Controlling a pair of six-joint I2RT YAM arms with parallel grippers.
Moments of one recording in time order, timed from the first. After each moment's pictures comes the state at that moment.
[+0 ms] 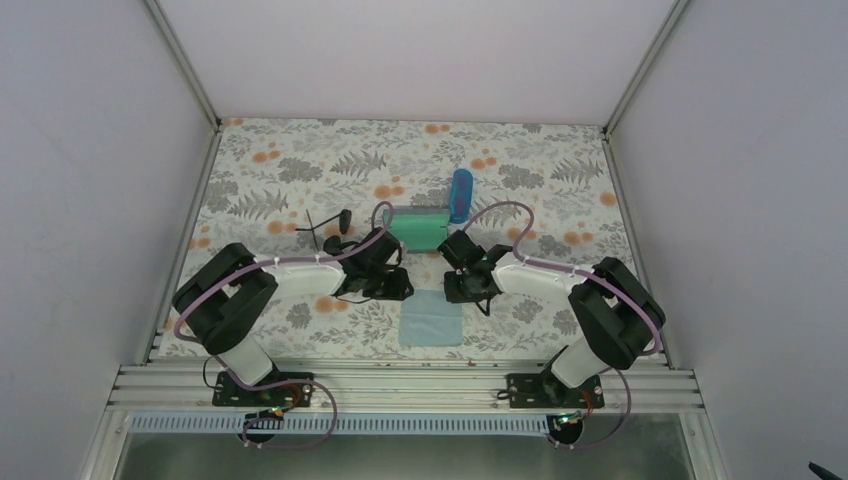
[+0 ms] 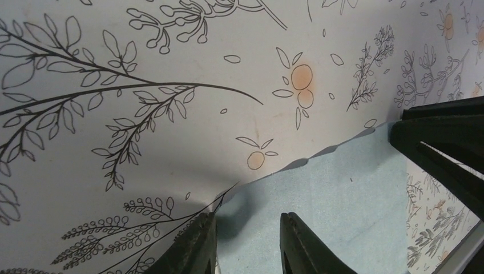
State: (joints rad) left arm -0.79 1.64 0.76 -0.16 0.28 -0.72; right arm 0.77 1.55 0.78 -0.53 0.05 0.65
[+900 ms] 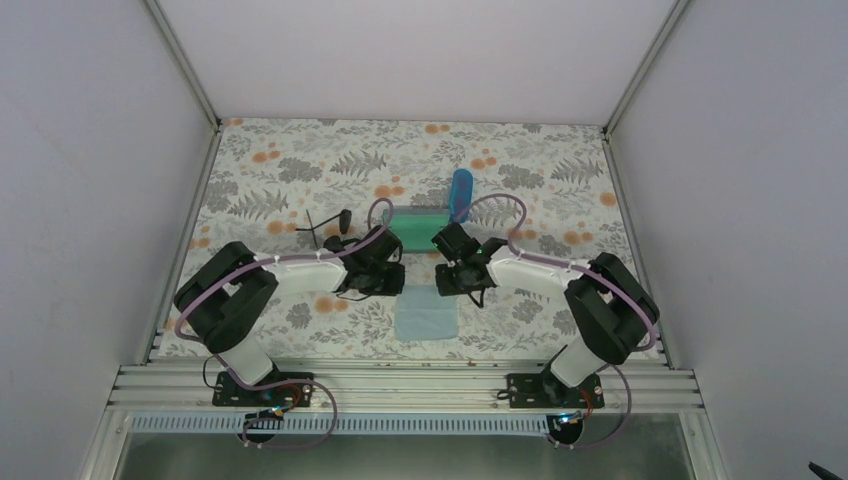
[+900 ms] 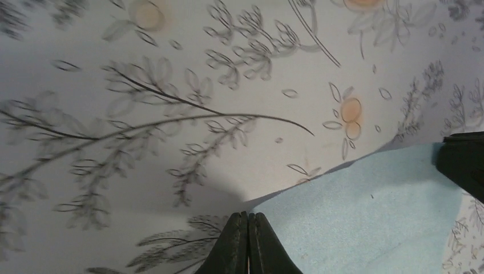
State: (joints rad) left arm -0.79 1.66 0.80 -0.20 0.18 -0.72; right arm 0.77 1.58 0.83 -0.51 0.02 0.60
